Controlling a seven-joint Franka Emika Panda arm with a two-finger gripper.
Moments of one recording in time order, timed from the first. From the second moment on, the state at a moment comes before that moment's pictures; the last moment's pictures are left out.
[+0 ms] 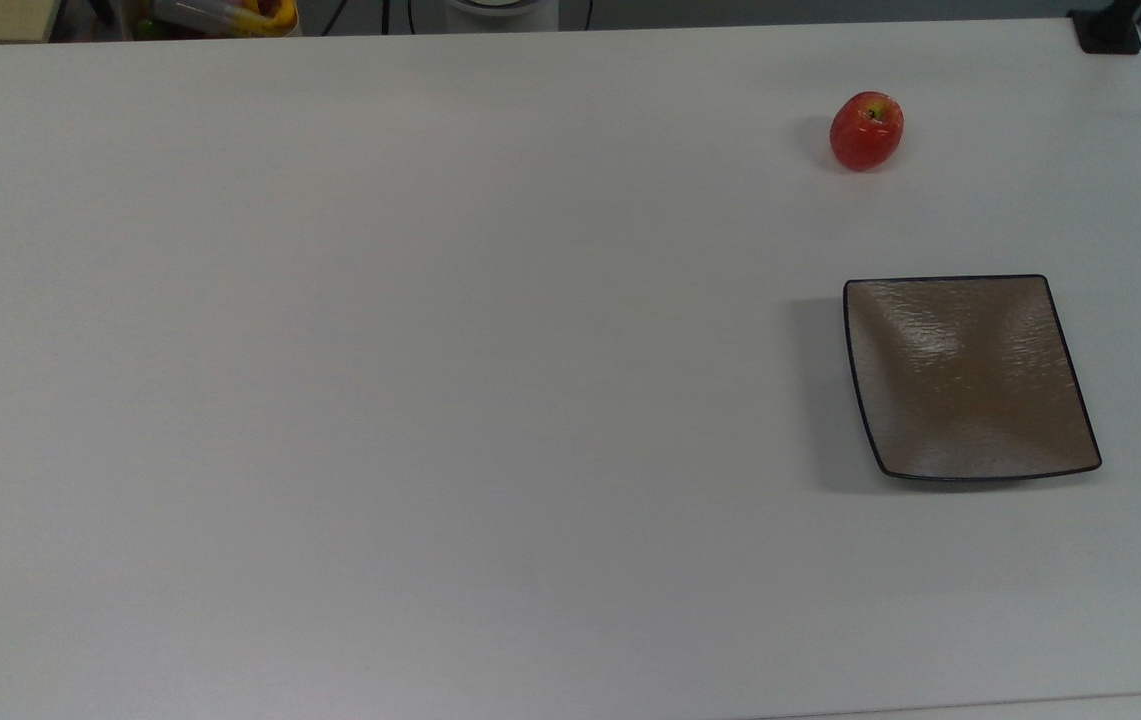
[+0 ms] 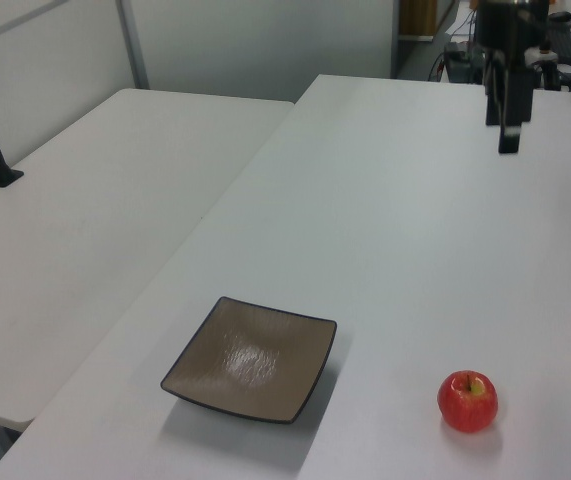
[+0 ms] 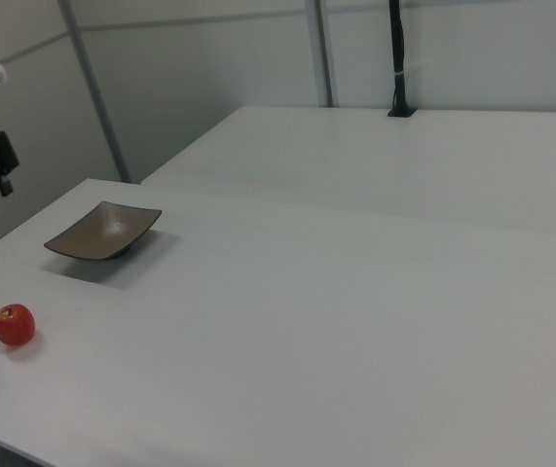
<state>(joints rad) 0.39 -0.05 0.25 -1.59 0.09 1.54 0.26</state>
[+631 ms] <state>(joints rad) 0.48 0.03 0.39 -1.81 0.05 1.84 0.32</state>
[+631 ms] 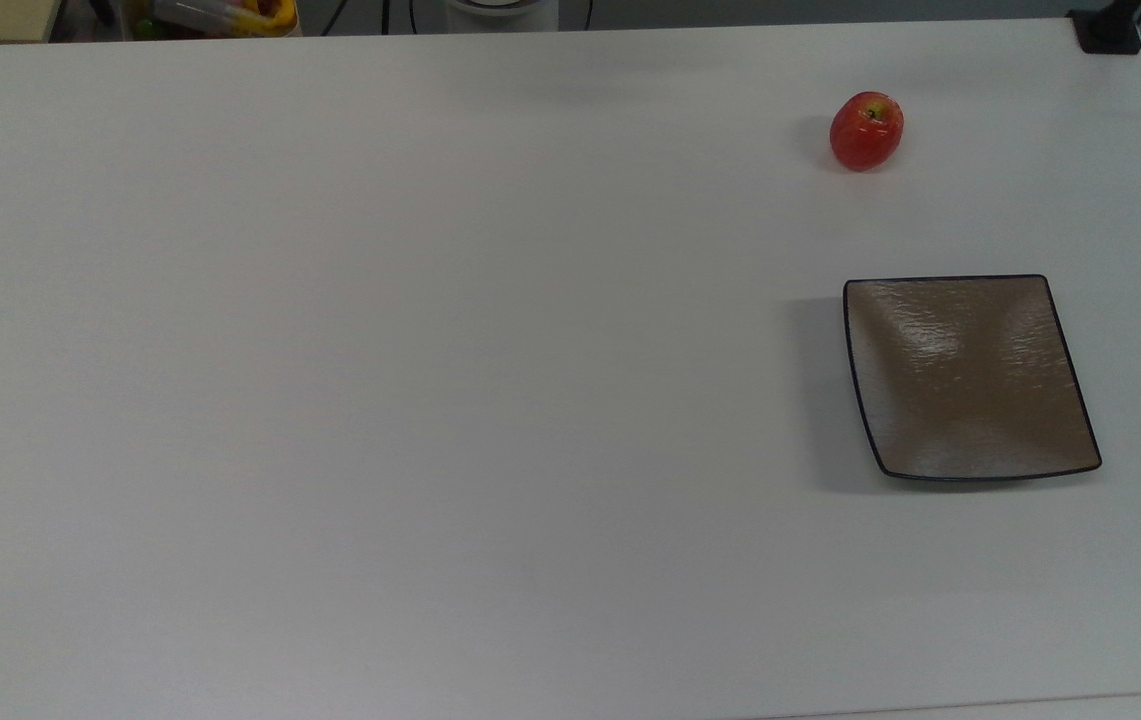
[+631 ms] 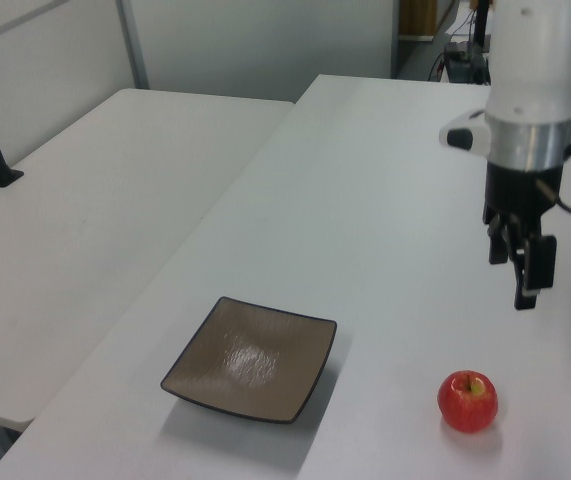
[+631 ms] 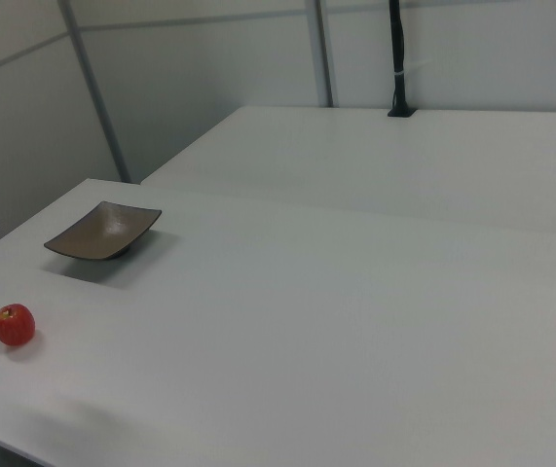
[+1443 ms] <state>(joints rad) 0.50 0.23 0.41 -1.91 -0.07 2.08 0.32</state>
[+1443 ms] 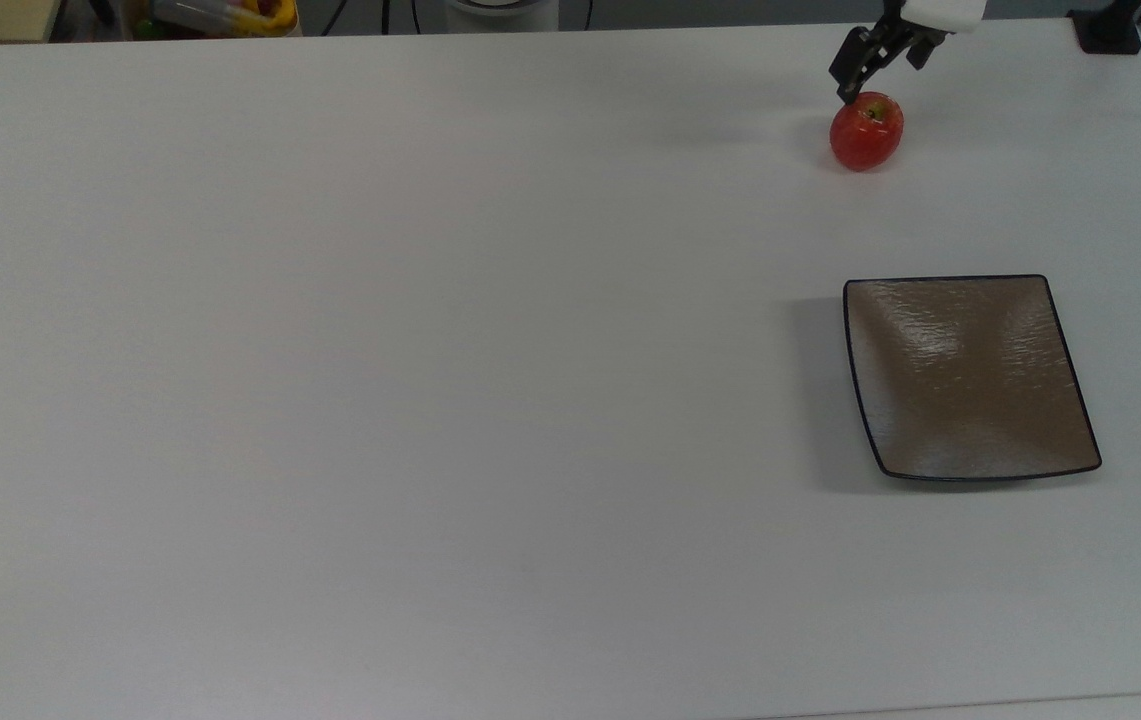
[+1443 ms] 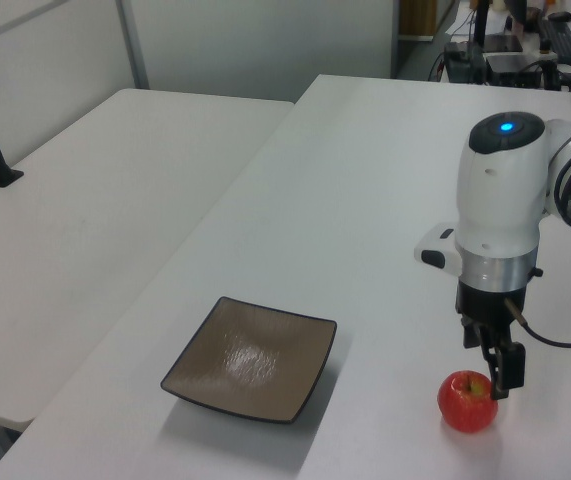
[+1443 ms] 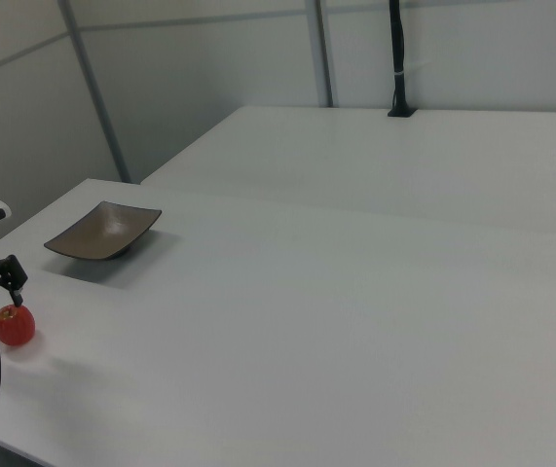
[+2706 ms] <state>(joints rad) 0.51 0.36 0.43 -1.92 -0.22 2.10 0.32</state>
